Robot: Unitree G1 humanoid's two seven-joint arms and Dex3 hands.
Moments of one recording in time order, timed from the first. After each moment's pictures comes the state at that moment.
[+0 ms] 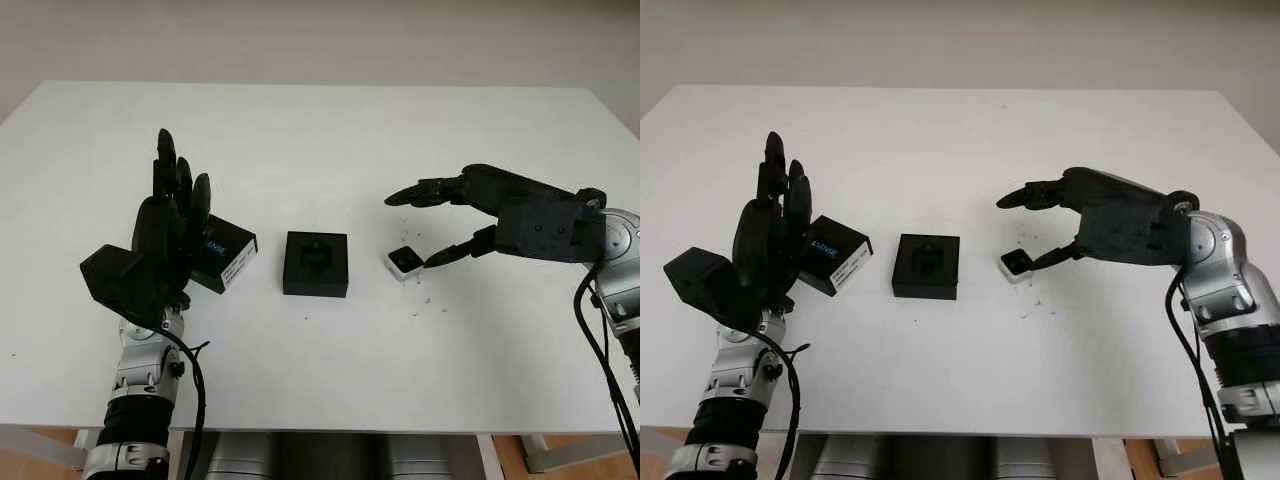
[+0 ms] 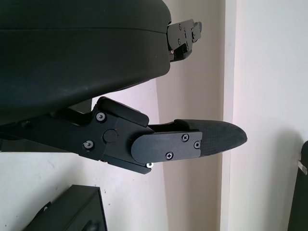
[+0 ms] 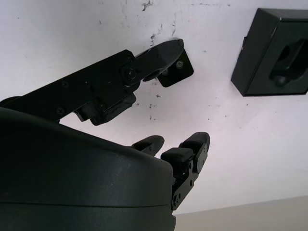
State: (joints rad) left arm -0.37 0.14 0.19 0.42 -0.14 -0.32 -0.15; right arm -0.58 -0.74 0.11 0.34 -0.32 -0.24 0.60
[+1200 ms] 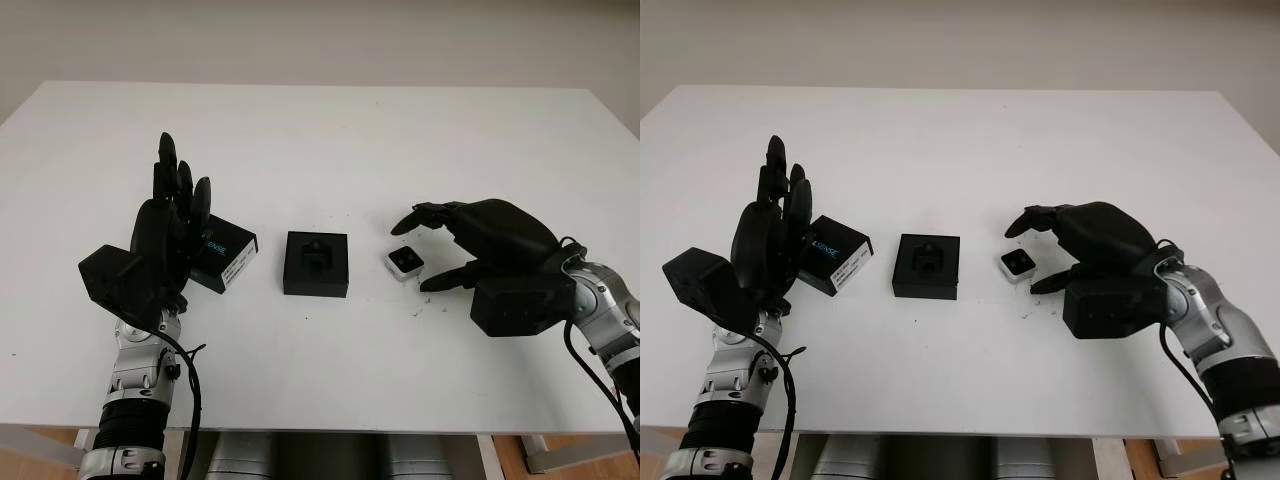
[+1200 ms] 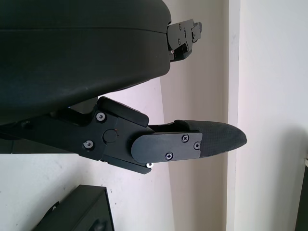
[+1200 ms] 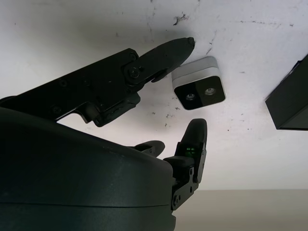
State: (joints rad) left arm -0.36 0.16 0.19 0.40 -0.14 -0.30 -0.16; right arm -0.47 -0.74 0.20 0.50 -0.57 -0.51 0.14
